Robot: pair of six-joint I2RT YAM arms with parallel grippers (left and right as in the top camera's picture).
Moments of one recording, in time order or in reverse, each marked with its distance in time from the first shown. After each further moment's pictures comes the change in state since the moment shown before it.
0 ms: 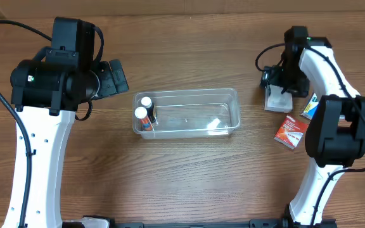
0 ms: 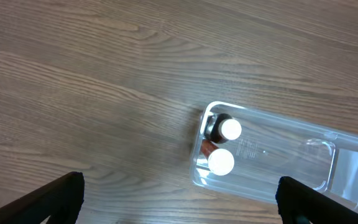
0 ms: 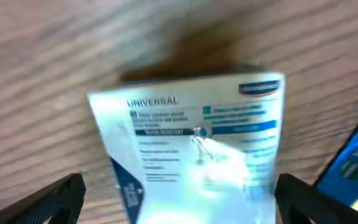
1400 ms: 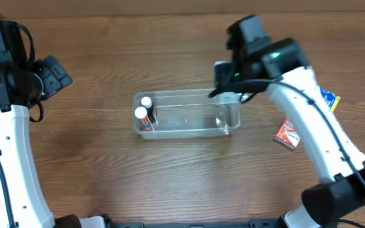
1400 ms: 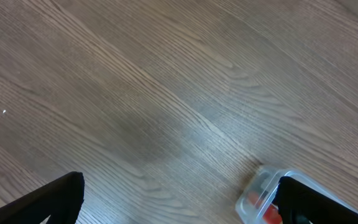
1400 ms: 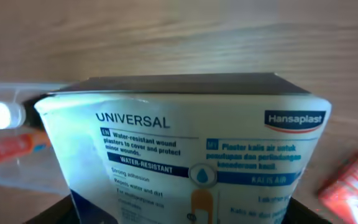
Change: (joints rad) left arm 0.365 0.000 0.000 0.018 -0.028 0.000; right arm 0.477 -0.413 0.034 -0.143 -0.050 0.137
